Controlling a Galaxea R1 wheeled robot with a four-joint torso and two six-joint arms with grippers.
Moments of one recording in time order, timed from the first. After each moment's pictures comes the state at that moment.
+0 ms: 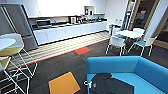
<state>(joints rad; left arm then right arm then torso) 1.45 2.98 -2.73 1.37 -0.18 -1.07 -1.59 3.08 -2.74 -0.45 0.16 0.47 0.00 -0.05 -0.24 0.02</state>
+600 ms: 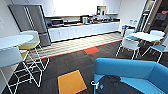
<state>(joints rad) 1.45 2.98 -2.73 1.37 -0.18 -1.07 -1.59 3.08 -2.74 -0.45 0.16 0.47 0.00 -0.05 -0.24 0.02</state>
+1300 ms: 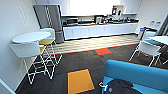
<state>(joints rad) 1.45 2.98 -2.73 1.37 -0.18 -1.07 -1.59 3.09 -2.75 -0.45 0.16 0.47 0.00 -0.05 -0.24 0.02</state>
